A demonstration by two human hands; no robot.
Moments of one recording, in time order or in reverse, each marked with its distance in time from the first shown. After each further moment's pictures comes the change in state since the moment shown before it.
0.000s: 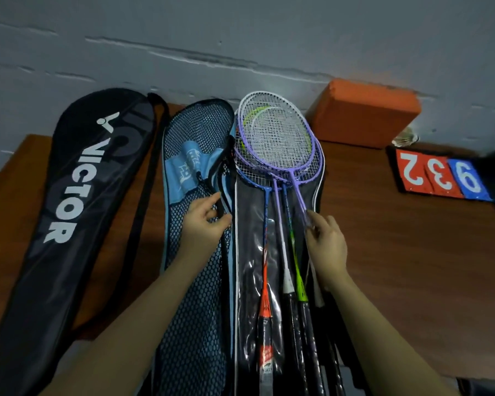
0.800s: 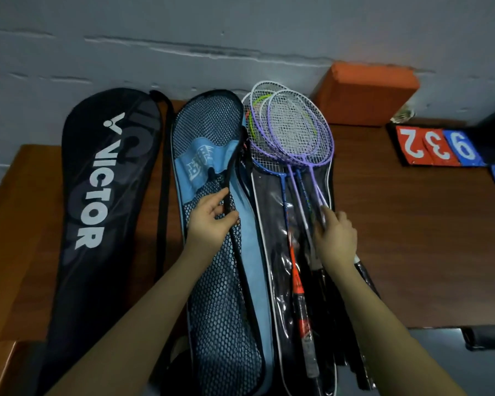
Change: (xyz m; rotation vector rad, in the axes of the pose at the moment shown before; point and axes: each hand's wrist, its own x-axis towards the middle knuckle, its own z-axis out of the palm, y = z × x) left_hand 0.001 -0.007 -0.056 -0.078 -0.167 -0.075; right_hand -0.042 -0.050 0.013 -0.231 0.001 0.219
